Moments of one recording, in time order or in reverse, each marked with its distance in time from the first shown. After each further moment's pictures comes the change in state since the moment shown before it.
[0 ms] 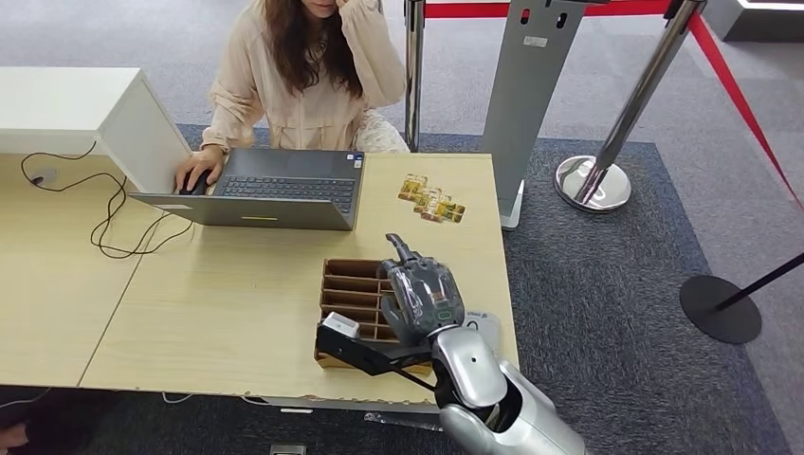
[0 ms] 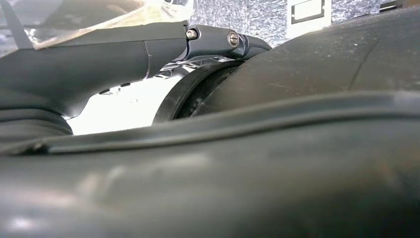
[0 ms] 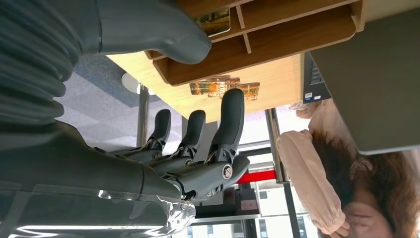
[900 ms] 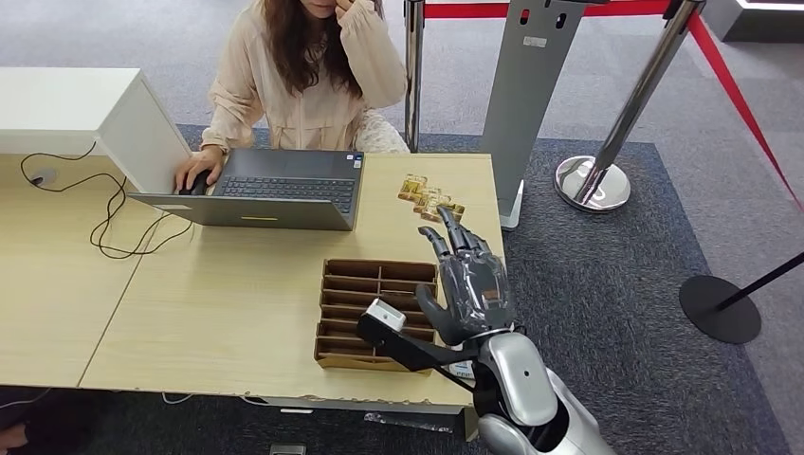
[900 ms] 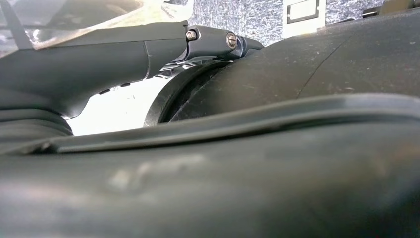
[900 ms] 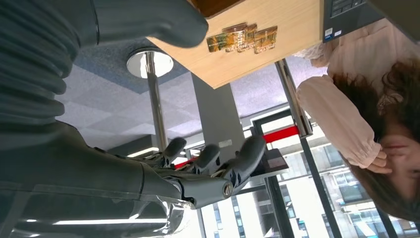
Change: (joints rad) left arm 0.002 -0.022 0.000 0.000 0.018 0.015 0.003; right arm 0.103 -0.084 -0.123 -0.222 0.079 -0.041 -0.002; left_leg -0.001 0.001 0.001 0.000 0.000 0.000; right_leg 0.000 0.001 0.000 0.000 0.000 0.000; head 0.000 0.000
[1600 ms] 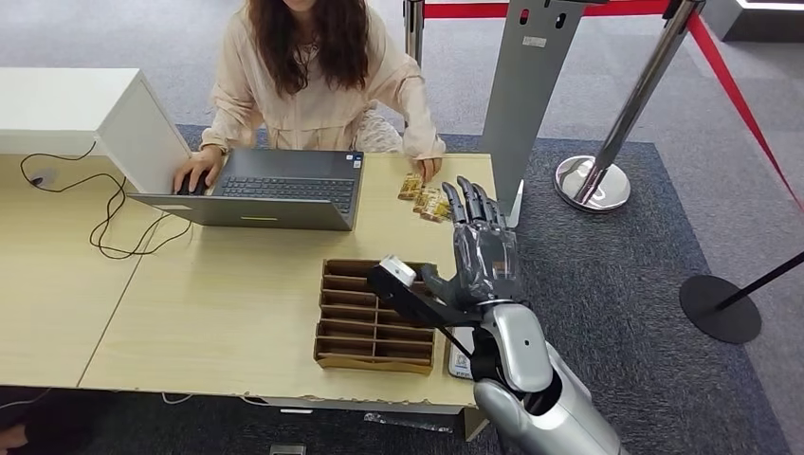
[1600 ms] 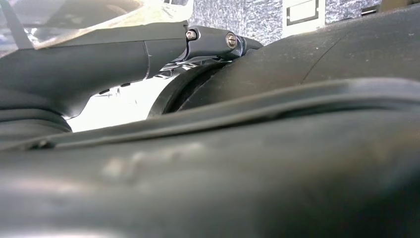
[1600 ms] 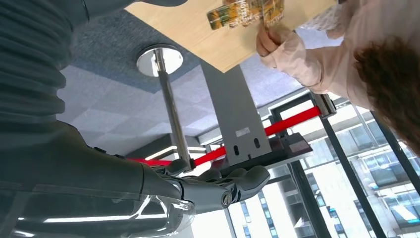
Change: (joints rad) left arm -0.002 0.000 -0.017 0.000 0.000 -0.014 0.006; right arm -0.079 0.033 -0.036 0.097 -0.020 -0.080 0.059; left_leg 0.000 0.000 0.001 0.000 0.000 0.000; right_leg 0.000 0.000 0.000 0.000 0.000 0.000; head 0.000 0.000
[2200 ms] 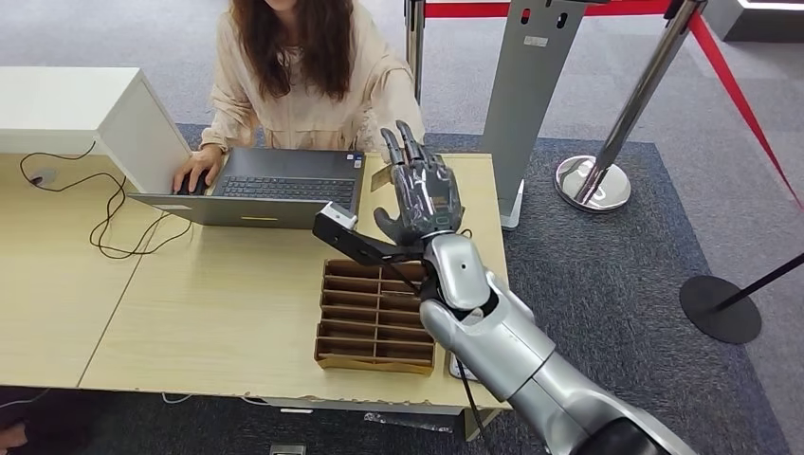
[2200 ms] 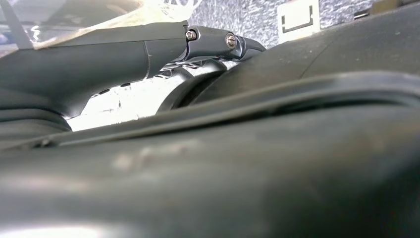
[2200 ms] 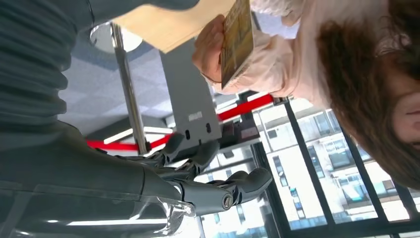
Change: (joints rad) left arm -0.015 -0.002 -0.015 0.000 -0.043 -0.033 -0.021; right arm -0.341 0.207 0.069 0.551 -0.066 -0.203 -0.161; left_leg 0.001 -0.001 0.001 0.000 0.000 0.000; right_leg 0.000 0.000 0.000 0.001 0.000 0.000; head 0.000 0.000
